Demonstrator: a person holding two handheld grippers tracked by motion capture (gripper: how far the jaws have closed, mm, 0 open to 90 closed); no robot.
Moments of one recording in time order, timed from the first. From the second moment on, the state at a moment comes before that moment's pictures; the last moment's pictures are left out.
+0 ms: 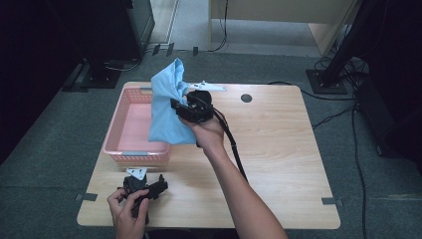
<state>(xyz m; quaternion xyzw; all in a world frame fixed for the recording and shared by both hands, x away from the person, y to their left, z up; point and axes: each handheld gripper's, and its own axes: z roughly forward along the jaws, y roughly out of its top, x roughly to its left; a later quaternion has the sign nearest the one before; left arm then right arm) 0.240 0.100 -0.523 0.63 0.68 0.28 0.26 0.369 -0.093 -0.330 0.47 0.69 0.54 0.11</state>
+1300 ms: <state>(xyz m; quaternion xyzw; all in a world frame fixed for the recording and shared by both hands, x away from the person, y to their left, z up) 0.240 0.100 -0.523 0.63 0.68 0.28 0.26 0.394 -0.025 -0.367 0.48 0.71 0.51 0.08</state>
